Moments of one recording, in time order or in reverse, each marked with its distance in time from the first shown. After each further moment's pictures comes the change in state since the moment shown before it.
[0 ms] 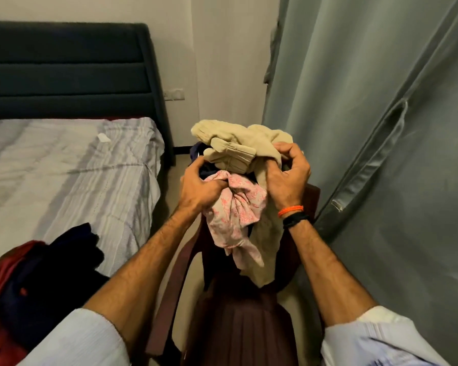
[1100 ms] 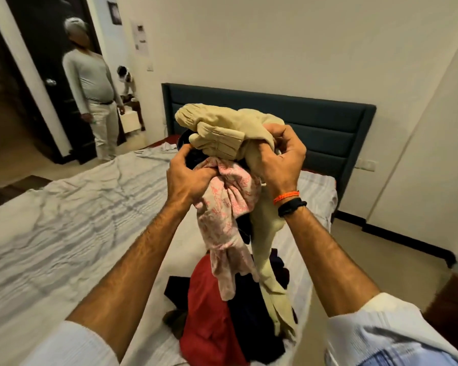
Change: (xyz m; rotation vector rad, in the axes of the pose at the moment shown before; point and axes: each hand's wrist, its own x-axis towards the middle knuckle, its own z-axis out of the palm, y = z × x) left_hand -0.127 -0.053 -0.616 0.058 0.824 0.012; right_hand -0.298 -0.368 0.416 0.648 -0.575 -0.105
